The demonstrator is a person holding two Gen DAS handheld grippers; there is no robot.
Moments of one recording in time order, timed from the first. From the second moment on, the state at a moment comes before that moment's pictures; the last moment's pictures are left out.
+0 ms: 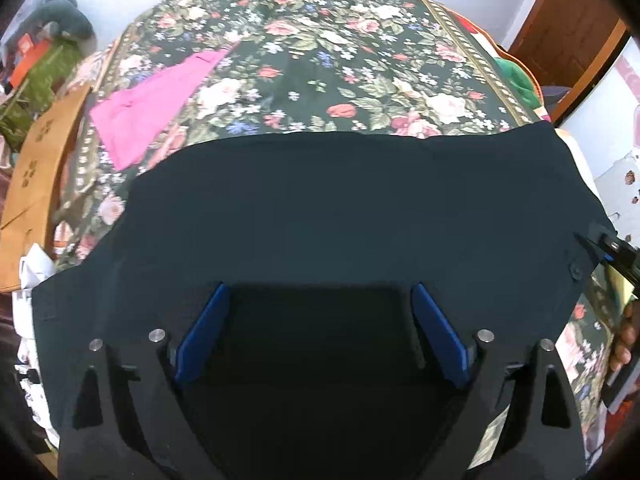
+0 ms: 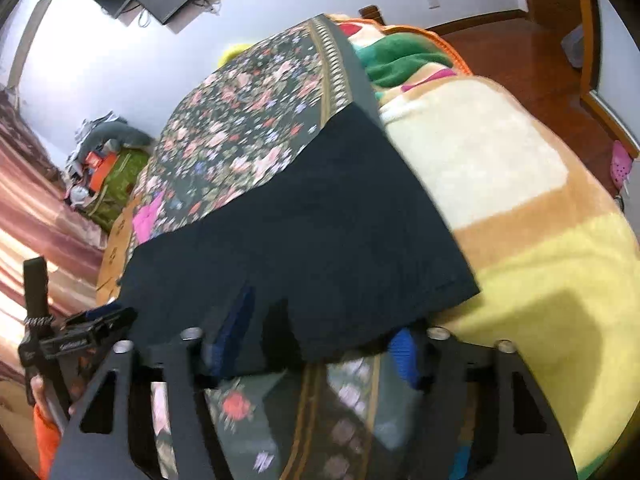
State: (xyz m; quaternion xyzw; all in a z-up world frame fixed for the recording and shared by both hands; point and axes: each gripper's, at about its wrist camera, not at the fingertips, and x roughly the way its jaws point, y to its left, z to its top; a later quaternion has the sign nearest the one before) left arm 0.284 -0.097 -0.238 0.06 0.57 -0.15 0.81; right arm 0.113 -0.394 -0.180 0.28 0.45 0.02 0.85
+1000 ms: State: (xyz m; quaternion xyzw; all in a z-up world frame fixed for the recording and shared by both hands) left arm 0.260 -0.034 -0.149 0.03 0.45 -0.10 0.88; right arm 0.185 -0.297 -0.037 0.16 0.33 0.15 0.92
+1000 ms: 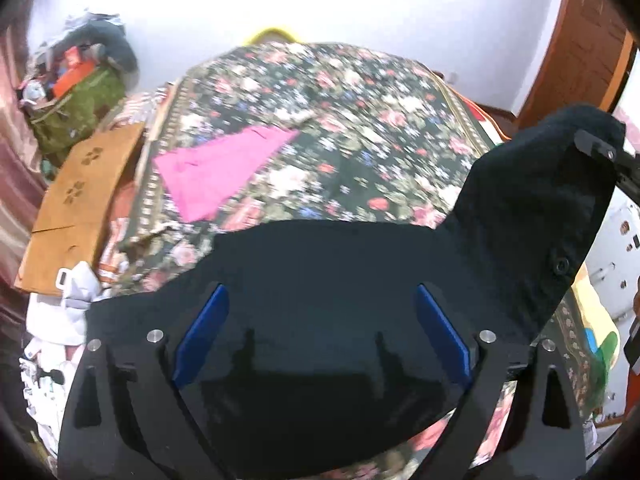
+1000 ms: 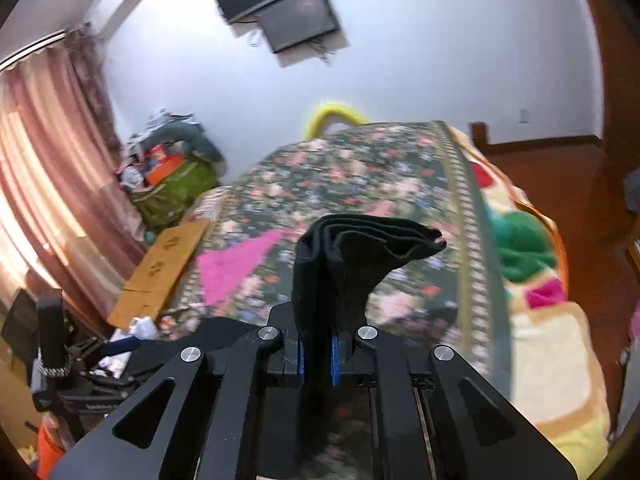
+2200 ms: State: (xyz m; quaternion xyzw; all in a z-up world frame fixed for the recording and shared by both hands) left arm 0.233 0.053 -0.157 -0.04 0.47 -0.05 0.88; right arm 0.144 -0.111 -0.120 -0.03 0.49 0.35 0.80
